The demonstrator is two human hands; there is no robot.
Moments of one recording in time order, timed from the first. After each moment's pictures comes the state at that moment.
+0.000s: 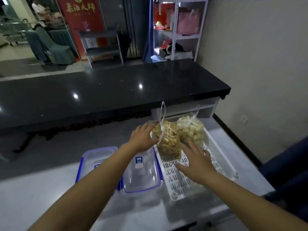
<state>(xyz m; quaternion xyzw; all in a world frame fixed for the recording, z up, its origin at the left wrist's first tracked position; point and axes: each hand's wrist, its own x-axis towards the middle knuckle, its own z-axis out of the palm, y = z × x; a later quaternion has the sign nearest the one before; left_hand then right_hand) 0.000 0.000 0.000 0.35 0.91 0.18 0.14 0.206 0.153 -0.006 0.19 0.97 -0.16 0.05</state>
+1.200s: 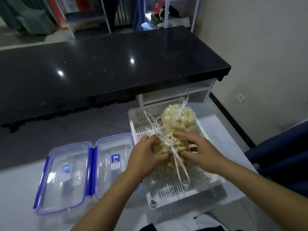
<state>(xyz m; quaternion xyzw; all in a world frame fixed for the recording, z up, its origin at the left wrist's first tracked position) 0.098 0.044 -0.019 0.30 0.87 0.38 0.12 0.205 0.240 0.003 0.10 0.85 -0.51 0.01</state>
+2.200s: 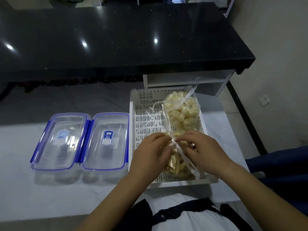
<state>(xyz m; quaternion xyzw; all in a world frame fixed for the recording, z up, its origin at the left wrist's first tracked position) 0.175 0.078 -0.007 0.24 0.90 0.36 0.07 0.220 0.270 0.007 0.03 0.94 -0.33 0.06</state>
